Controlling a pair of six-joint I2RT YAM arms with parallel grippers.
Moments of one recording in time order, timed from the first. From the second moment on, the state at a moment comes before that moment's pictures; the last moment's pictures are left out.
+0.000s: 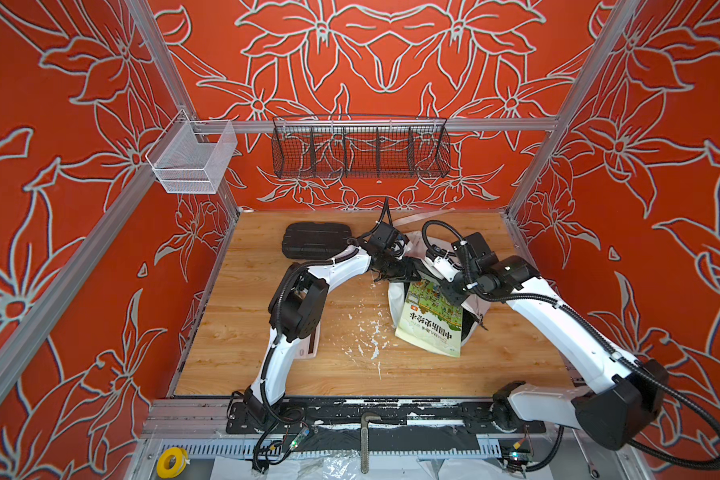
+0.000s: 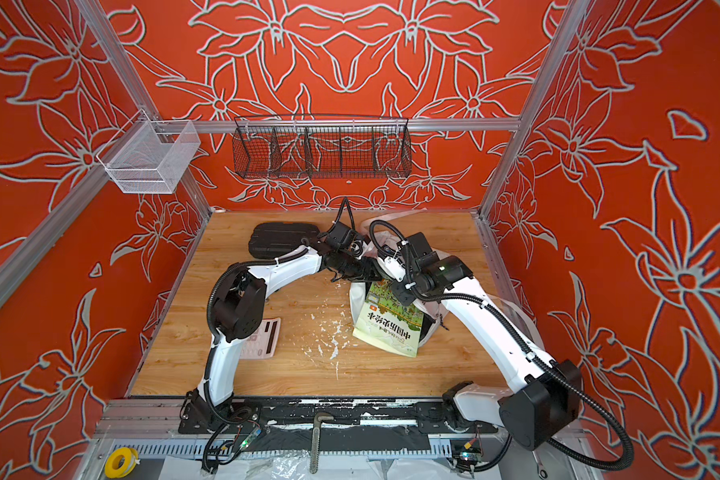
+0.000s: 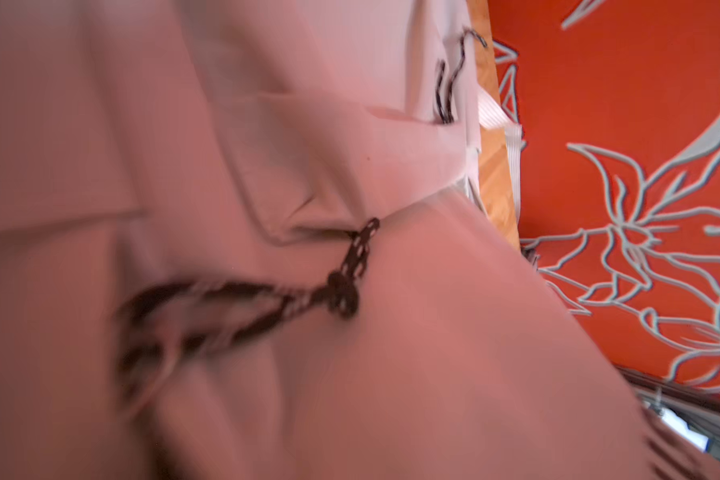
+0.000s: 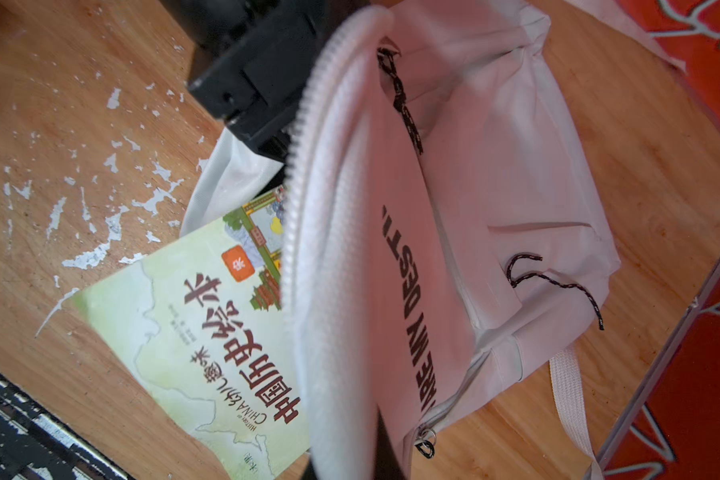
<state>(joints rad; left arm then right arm) -0.60 2.16 1.72 -0.49 0.62 -0.50 0.45 1.28 1.21 -1.00 0.02 -0.26</state>
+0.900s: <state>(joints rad) -0.94 1.48 0.81 -0.20 0.18 -0.09 0.42 1.70 1.68 -1.14 -0.08 -0.18</state>
